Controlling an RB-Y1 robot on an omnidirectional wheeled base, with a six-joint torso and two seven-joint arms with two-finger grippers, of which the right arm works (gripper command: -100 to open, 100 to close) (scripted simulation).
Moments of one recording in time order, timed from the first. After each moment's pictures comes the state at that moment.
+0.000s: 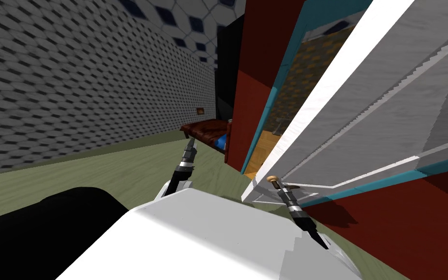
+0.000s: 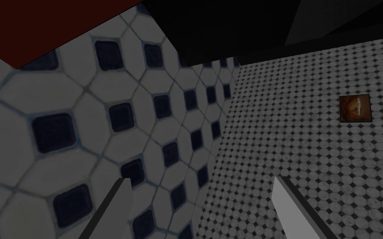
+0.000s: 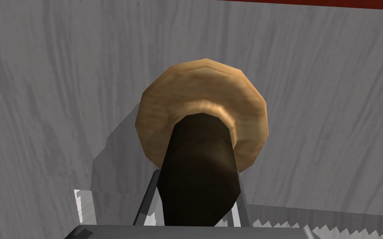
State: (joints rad) arm -0.04 -0.59 0.18 -0.50 -0.02 -1.13 -0.48
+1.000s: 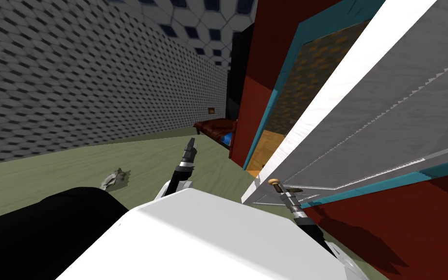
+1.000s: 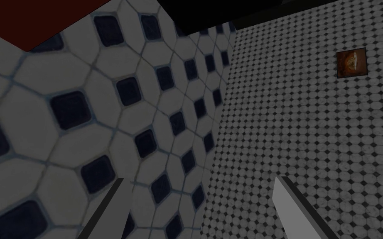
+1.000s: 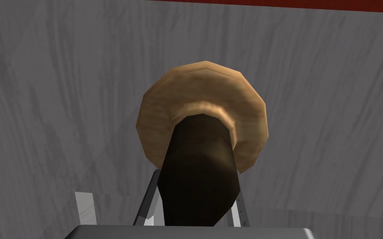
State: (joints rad) arm -0.02 -0.61 0.20 -0.46 -0.02 -1.22 -0.50
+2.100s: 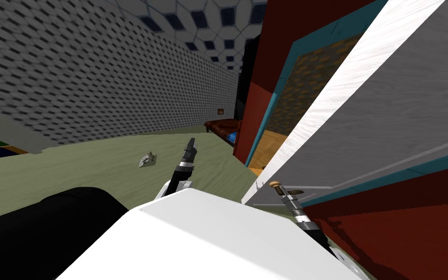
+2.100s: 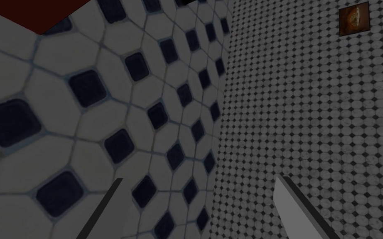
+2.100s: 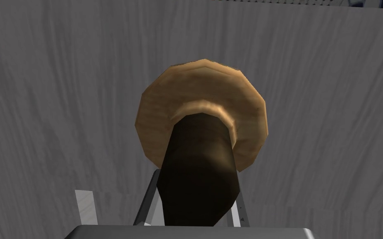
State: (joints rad) arm -0.02 -0.62 0.21 -0.41 -0.02 -1.27 -0.51
